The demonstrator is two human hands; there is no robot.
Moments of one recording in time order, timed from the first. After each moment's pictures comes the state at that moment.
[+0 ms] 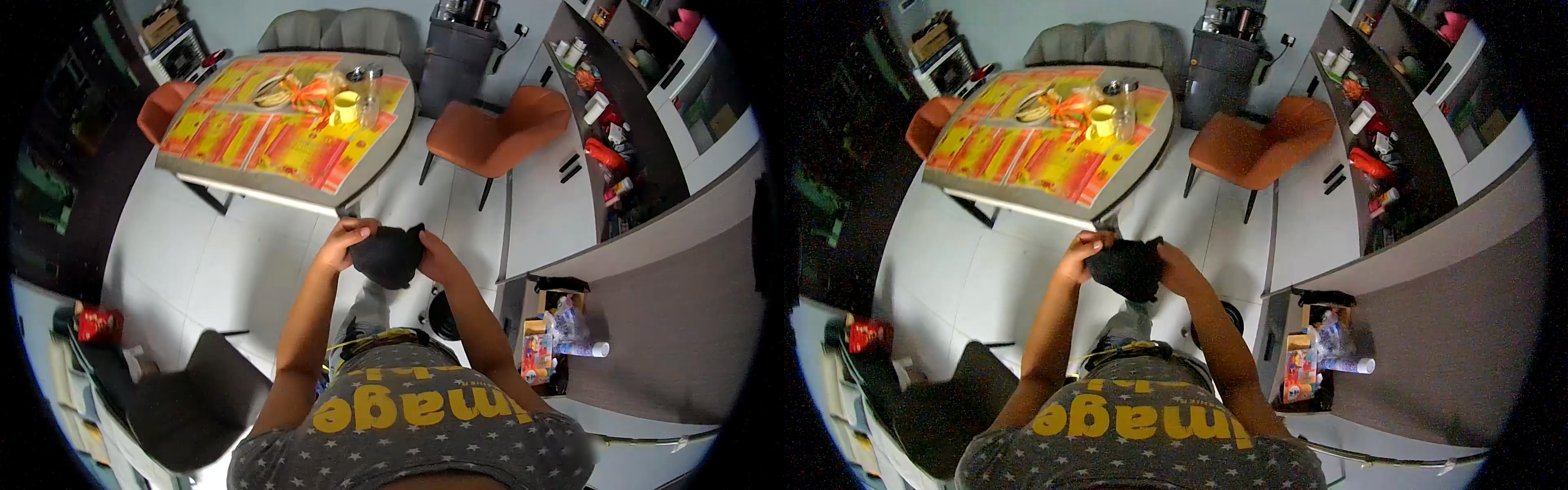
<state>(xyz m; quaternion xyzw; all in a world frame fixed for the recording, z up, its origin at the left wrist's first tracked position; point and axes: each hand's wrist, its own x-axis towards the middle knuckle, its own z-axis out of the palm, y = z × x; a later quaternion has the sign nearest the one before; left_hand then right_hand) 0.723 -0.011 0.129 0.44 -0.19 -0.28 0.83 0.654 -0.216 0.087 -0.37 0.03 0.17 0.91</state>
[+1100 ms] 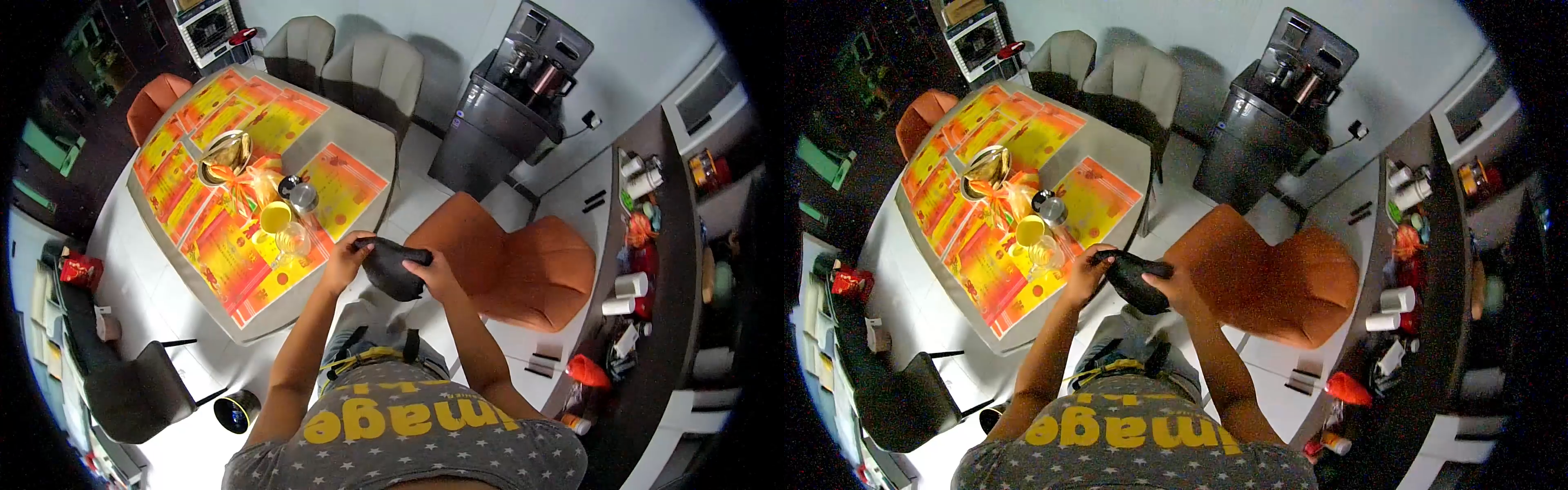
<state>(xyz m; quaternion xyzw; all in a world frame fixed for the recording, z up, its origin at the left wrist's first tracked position) 1.160 -0.331 0.085 0.68 -0.05 -0.03 0.73 1.160 -0.544 0.104 -0.69 0.01 0.23 0.69</state>
